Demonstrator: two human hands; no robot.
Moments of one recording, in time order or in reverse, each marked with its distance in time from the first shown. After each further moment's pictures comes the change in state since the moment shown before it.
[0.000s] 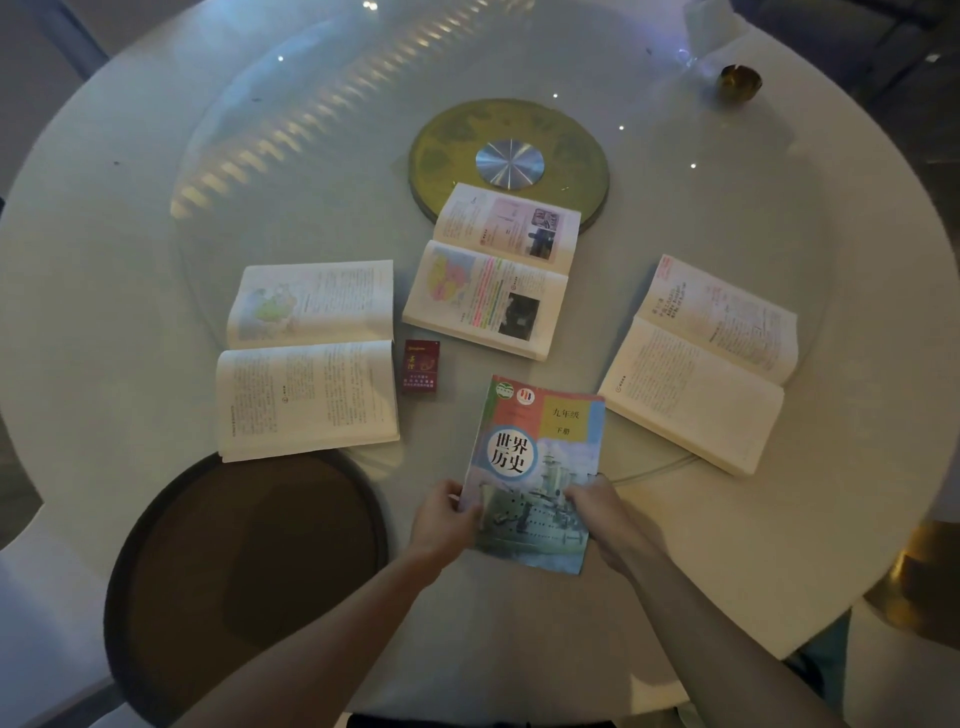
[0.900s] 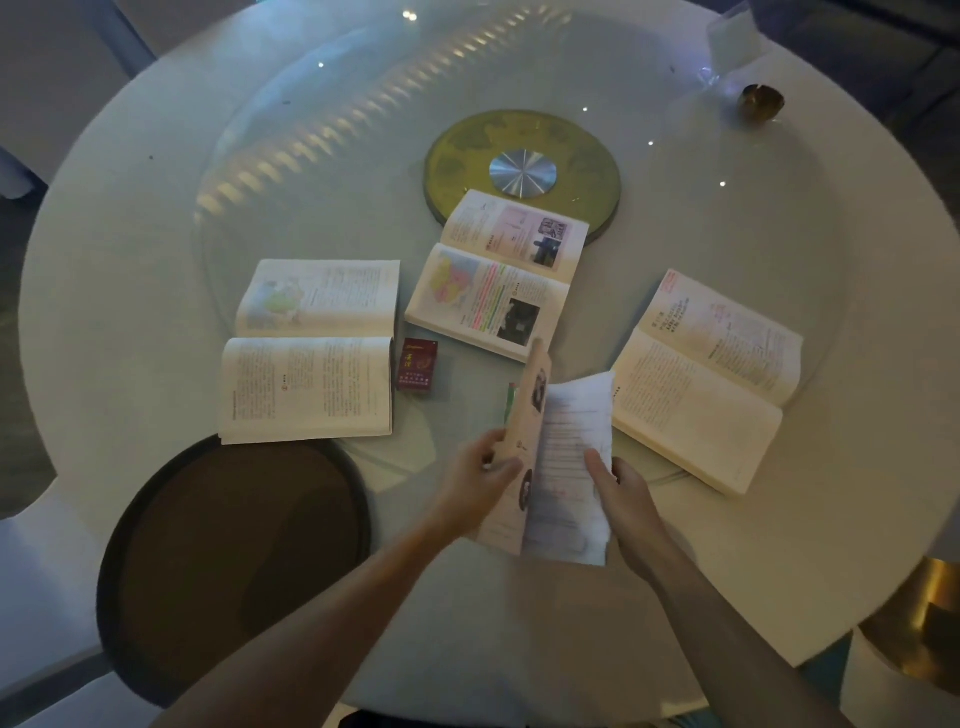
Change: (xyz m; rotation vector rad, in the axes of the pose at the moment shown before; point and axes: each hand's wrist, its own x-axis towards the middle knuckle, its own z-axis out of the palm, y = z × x) left_hand -0.032 0.087 0.011 -0.120 -0.183 0.295; right_hand -0.017 -0.018 -0.054 0.136 0.030 -0.193
